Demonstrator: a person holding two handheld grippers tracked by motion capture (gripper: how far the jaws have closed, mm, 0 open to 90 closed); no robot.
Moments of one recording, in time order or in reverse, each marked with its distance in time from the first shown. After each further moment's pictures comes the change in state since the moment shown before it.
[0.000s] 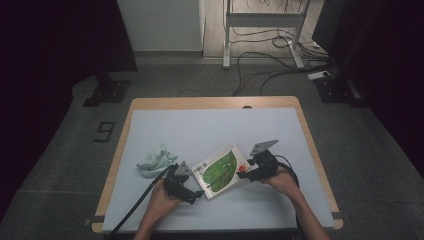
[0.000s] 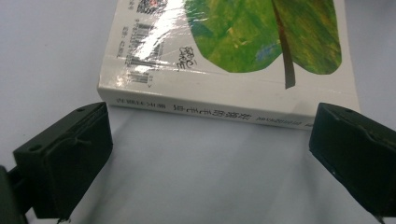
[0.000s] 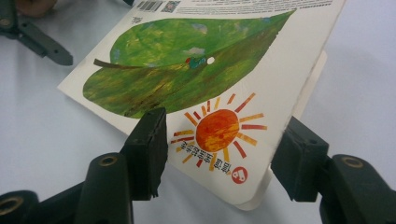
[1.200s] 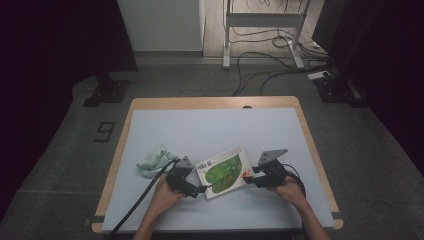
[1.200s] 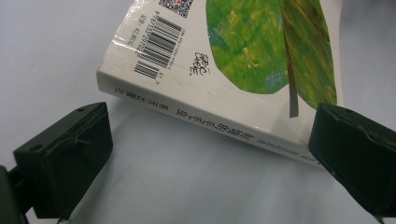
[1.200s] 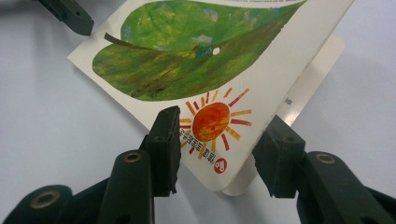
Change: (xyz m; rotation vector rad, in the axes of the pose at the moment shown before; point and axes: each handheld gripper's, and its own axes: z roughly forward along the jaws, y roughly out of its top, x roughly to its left) left arm 0.010 0.013 0.008 -0.028 -0.077 -0.060; right arm 0.011 -0.028 -0.013 -0.041 -0.030 -0.031
